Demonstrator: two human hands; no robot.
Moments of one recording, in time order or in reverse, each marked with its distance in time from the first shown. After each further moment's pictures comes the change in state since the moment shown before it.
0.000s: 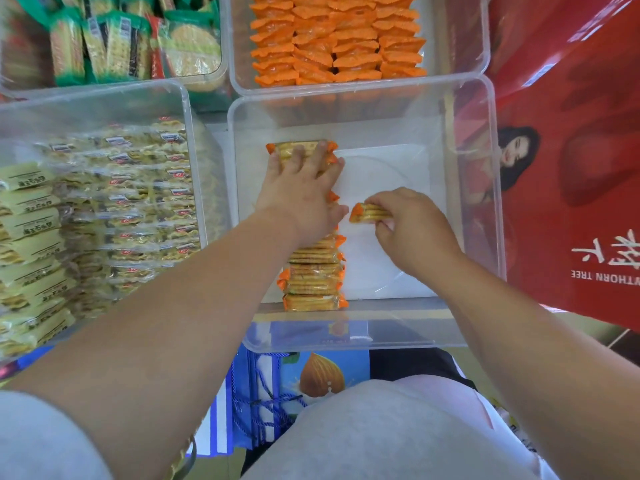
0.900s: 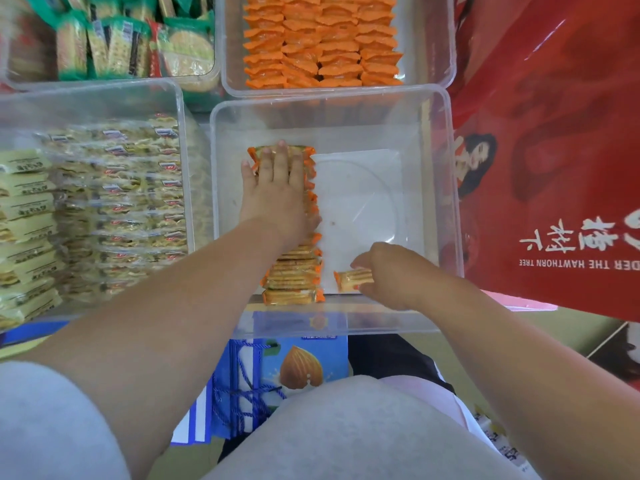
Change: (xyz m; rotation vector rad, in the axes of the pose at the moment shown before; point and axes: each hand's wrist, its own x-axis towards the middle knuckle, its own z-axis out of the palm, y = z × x) left_hand -0.018 0.014 0.014 0.017 0.011 -0.226; right_hand -0.045 0.003 -0.009 -0.249 -0.631 0.025
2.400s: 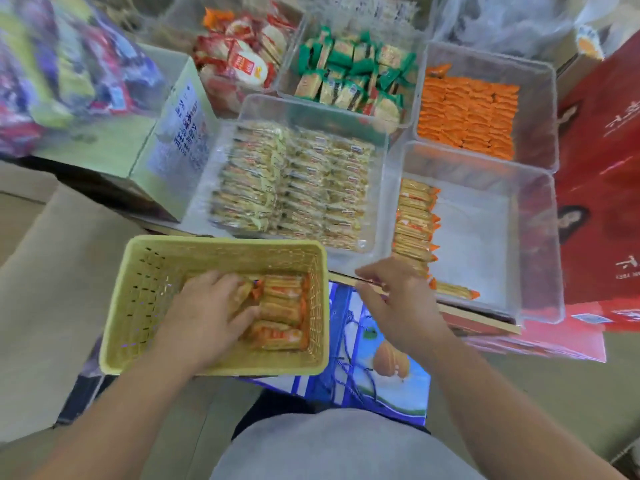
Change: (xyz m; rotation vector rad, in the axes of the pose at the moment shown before) left_hand -0.340 -0.247 0.101 -0.579 0.124 -0.297; right_hand -0.068 -0.245 0.092 0.229 0.720 -0.323
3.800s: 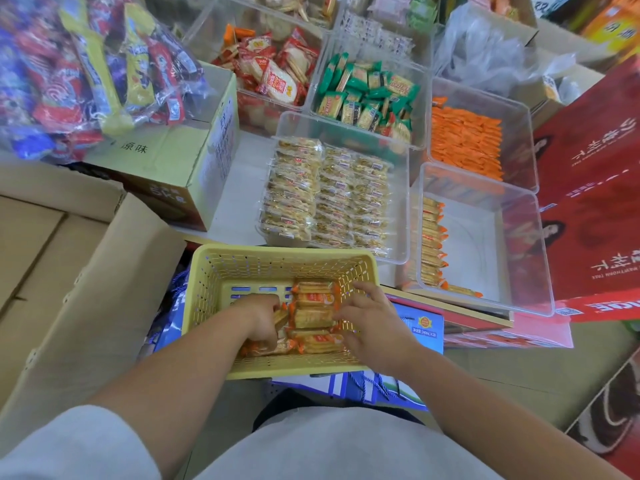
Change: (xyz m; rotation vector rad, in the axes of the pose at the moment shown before) left_hand 0.085 -0.068 0.051 0.049 -0.694 0.061; right_hand -0.011 -0.069 0.084 -0.388 -0.357 -0.112
